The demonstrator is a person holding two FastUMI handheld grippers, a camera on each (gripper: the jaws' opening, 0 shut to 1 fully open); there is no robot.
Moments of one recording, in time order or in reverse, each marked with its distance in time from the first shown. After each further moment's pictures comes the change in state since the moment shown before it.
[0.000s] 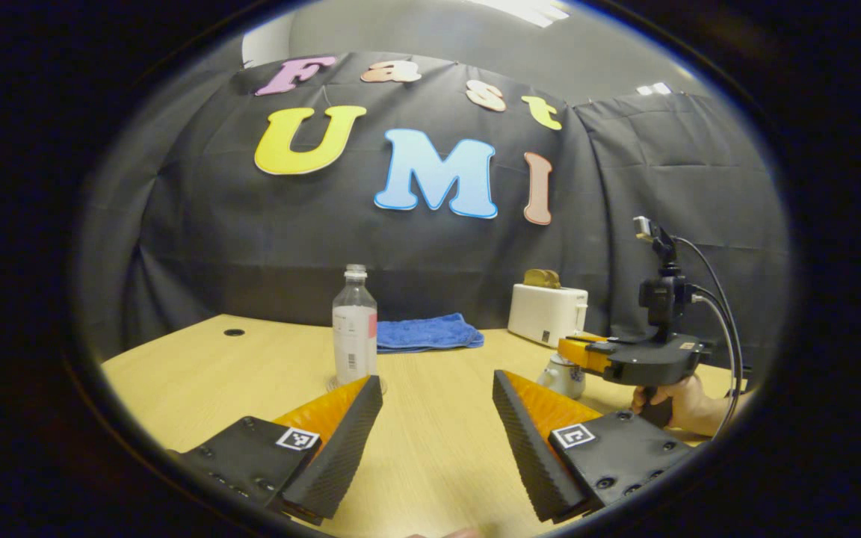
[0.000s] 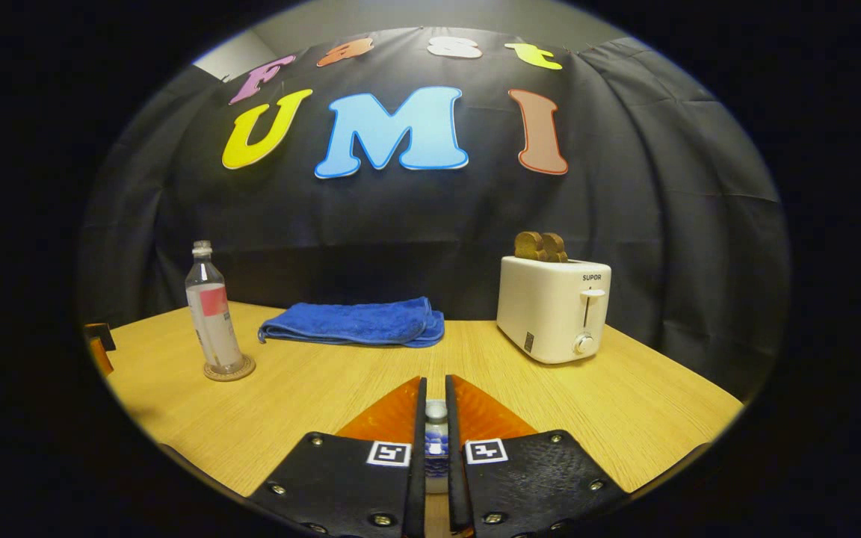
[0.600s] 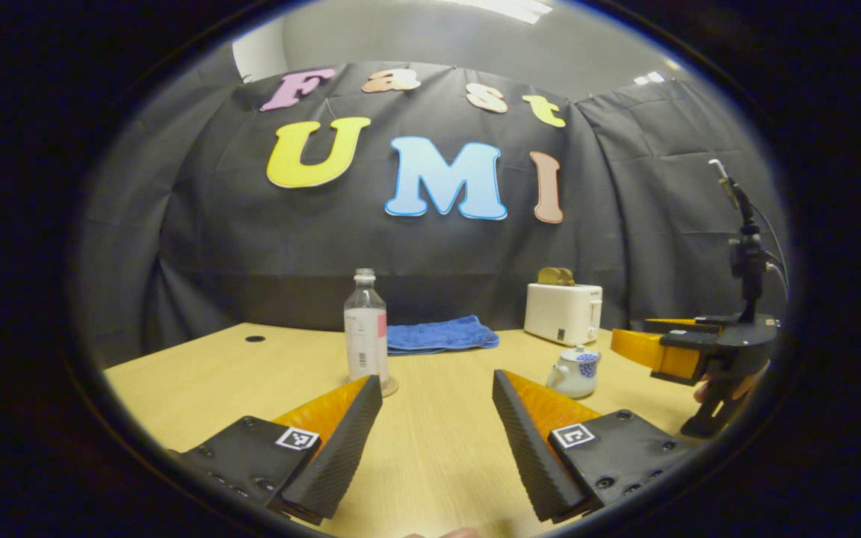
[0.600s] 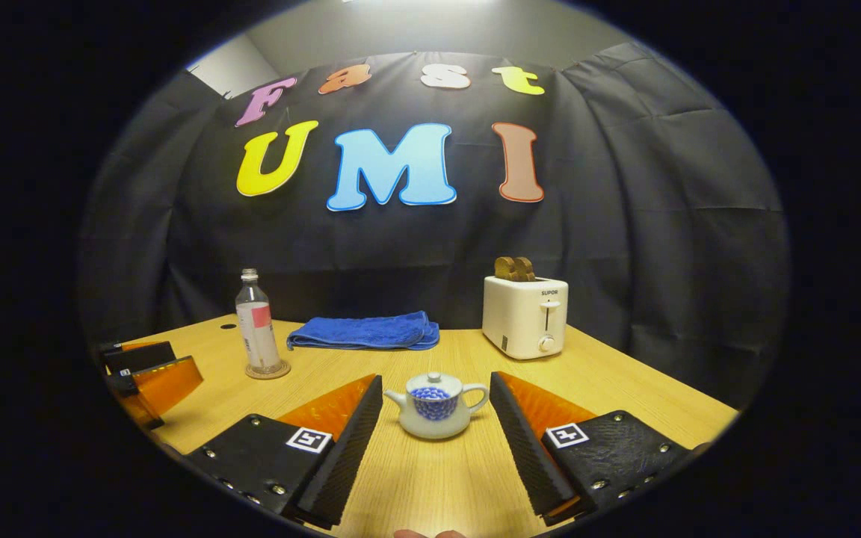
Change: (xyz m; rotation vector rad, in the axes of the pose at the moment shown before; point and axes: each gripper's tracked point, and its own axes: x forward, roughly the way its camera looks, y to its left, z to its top) left arm -0.013 -0.019 -0.008 0.081 -0.041 0.114; right arm -0.127 0.005 0.017 0.028 -0.093 -0.036
